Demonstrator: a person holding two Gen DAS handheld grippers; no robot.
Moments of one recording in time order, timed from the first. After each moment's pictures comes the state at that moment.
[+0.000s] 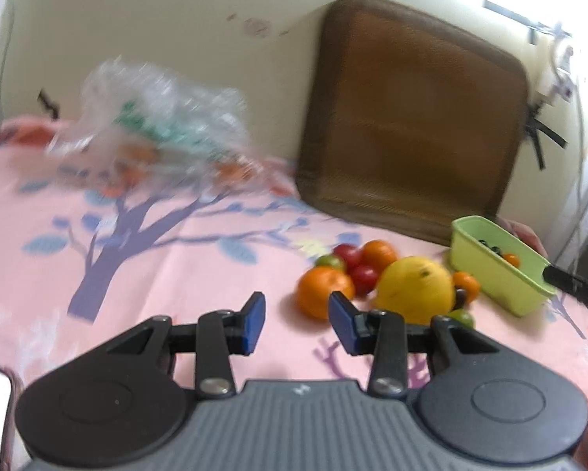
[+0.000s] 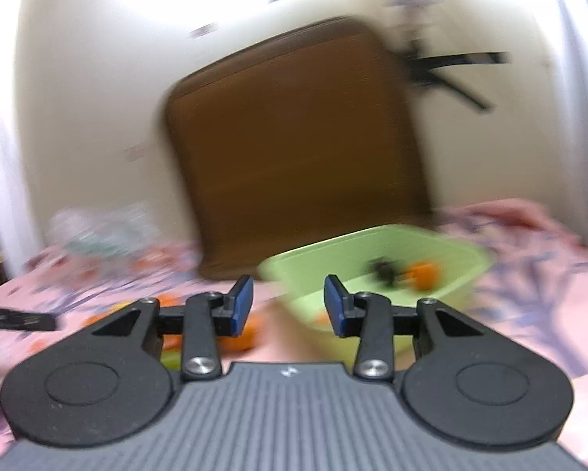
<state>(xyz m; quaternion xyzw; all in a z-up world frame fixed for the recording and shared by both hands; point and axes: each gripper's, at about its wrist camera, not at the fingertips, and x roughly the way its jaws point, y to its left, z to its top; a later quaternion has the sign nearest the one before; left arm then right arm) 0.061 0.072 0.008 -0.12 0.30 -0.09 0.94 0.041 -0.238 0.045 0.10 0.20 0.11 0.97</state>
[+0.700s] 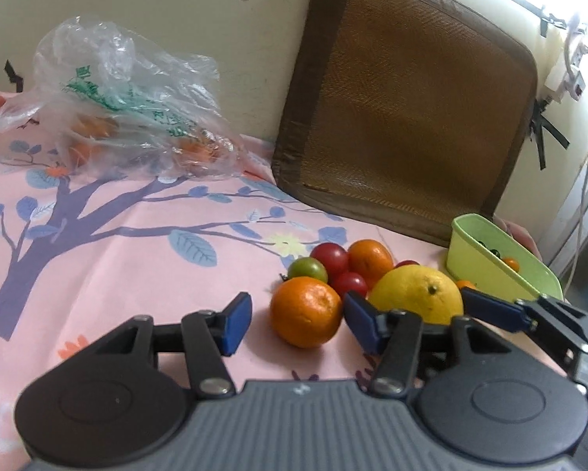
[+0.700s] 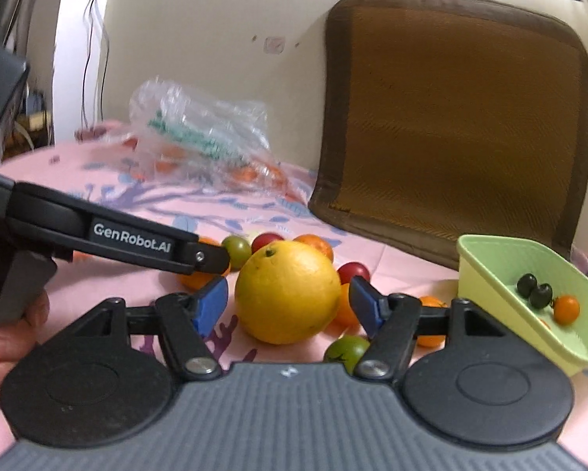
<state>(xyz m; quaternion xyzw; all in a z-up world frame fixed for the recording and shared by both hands) 0.106 0.050 -0.015 -0.13 0.31 -0.12 0.93 0.083 -0.103 0.019 -0.08 0.26 0.19 0.94</state>
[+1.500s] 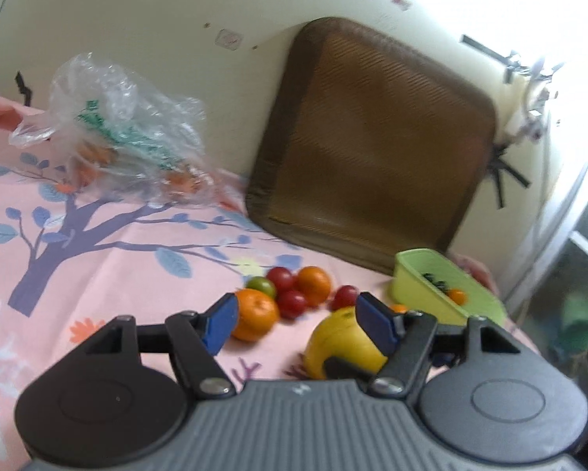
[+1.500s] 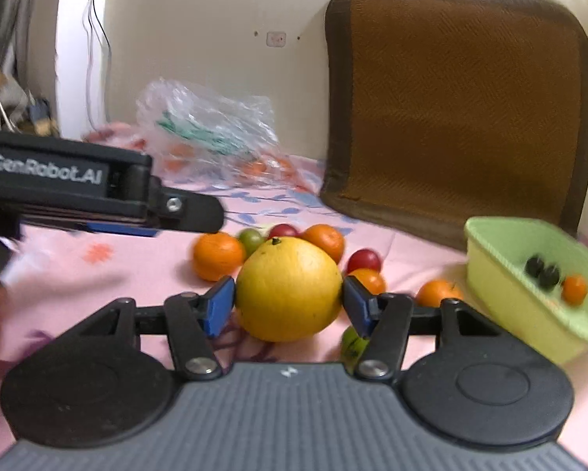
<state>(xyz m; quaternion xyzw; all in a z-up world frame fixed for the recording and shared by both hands) 0.056 0.055 0.025 -0.18 0.26 -0.15 0.94 0.074 -0.116 0.029 -0.03 0.29 0.21 0.93</state>
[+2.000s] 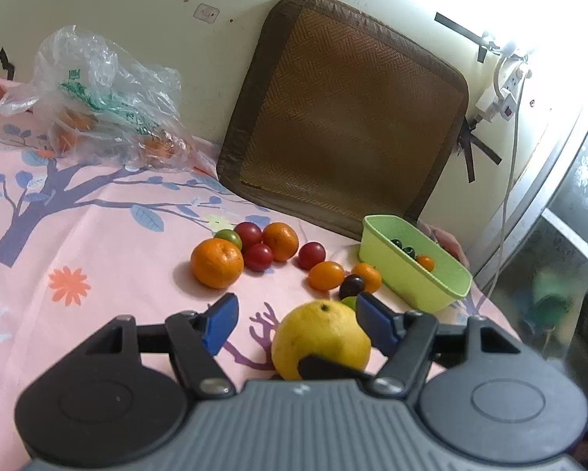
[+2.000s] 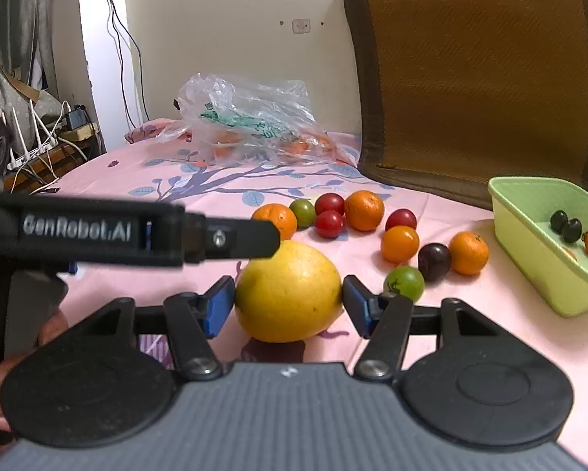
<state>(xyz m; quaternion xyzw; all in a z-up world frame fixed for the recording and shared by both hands) 0.033 0.045 0.016 -0.19 0.29 -0.19 0.92 0.046 -0.124 0.040 0.01 0.33 0.26 0.91</state>
